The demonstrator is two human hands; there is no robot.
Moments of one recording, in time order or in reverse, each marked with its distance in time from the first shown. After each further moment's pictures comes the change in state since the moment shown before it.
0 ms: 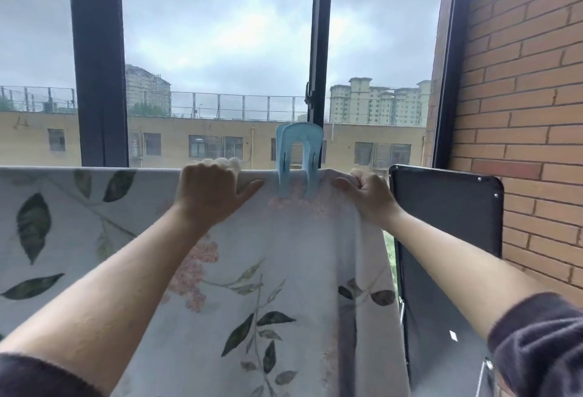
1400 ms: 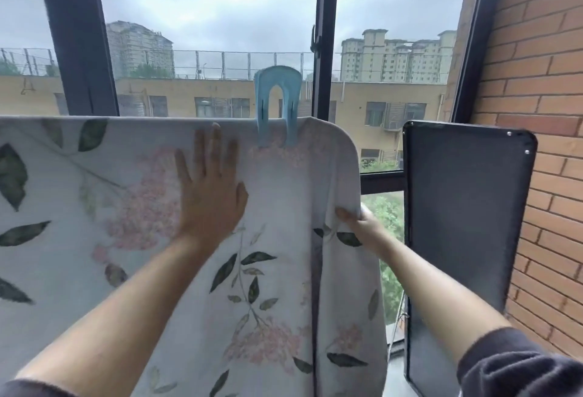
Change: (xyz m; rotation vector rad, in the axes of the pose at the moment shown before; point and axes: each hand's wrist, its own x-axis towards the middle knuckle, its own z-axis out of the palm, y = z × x) left_hand -0.073 0.042 0.046 -0.006 -0.169 -0.162; right_hand -0.069 0.101 0.088 0.389 -0.258 0.489
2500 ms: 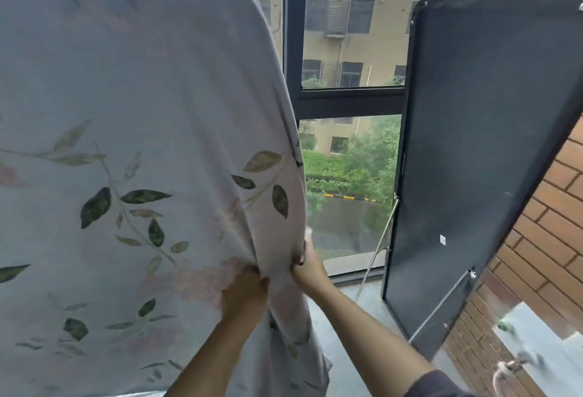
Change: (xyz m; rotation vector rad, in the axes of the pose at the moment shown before) left_hand -0.219 0.257 0.149 -0.409 -1.155 -0.679; right_hand -0.019 0.254 0.023 -0.106 -0.264 0.258
